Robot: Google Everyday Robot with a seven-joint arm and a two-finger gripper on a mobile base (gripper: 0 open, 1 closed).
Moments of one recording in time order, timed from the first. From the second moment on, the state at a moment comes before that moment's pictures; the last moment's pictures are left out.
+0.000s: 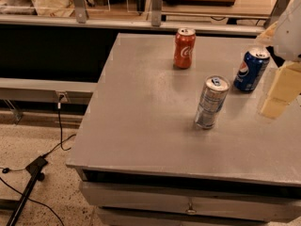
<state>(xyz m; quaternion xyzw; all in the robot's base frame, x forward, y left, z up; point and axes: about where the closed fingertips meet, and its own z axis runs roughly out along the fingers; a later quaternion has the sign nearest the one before) 0.438 -0.217 0.976 -0.60 0.78 -0.03 0.16</state>
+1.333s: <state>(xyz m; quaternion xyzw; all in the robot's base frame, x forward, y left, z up) 0.481 -0.220 0.937 -0.62 0.73 0.12 0.25</state>
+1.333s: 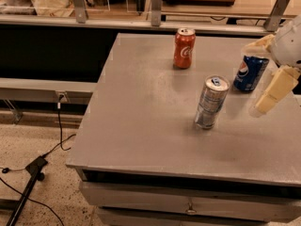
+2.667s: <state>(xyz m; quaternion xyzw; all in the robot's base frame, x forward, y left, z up) 0.500 -0.197 0.912 -0.61 0.69 0.24 0.29</state>
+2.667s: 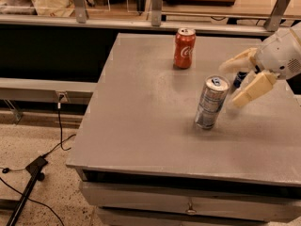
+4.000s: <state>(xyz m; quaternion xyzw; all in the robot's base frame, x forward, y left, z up) 0.474 -0.183 0.898 -0.62 0.67 0.27 0.30</state>
